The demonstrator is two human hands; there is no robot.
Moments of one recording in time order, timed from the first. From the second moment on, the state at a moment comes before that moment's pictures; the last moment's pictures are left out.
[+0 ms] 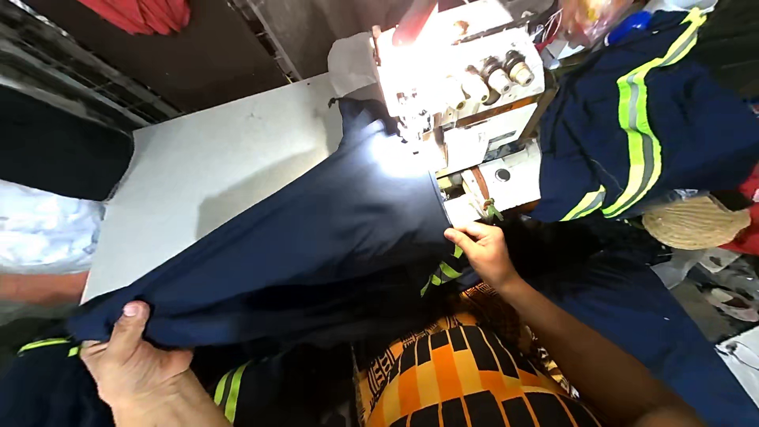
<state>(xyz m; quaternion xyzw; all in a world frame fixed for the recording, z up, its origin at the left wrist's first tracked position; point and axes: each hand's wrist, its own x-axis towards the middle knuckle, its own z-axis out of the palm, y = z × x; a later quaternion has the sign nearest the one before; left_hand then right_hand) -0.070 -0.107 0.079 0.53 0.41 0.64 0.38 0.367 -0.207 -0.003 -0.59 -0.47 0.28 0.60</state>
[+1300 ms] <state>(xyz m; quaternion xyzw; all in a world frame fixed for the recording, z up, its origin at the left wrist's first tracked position) -0.087 -0.045 0.080 0.61 0.62 0.48 0.13 0.362 -0.194 -0.012 -0.47 -0.39 0.39 0.69</state>
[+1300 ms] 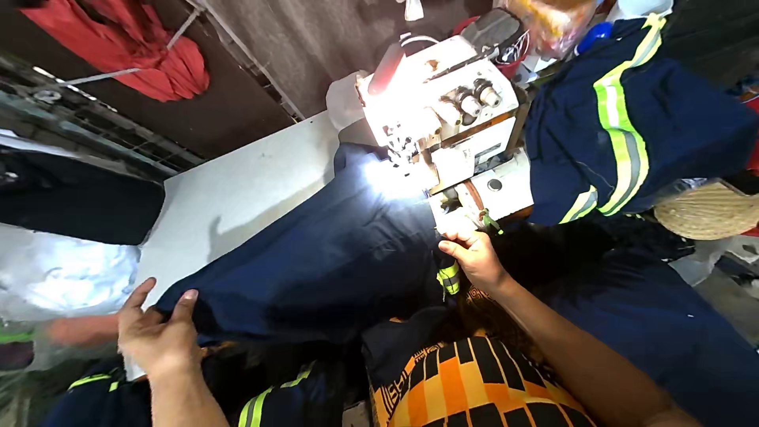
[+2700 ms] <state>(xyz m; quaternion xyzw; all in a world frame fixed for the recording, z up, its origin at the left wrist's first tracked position) 0.212 -0.021 0.070 0.88 0.45 0.16 0.06 0.334 -0.186 0.002 -0.57 -0.36 0.29 0.68</state>
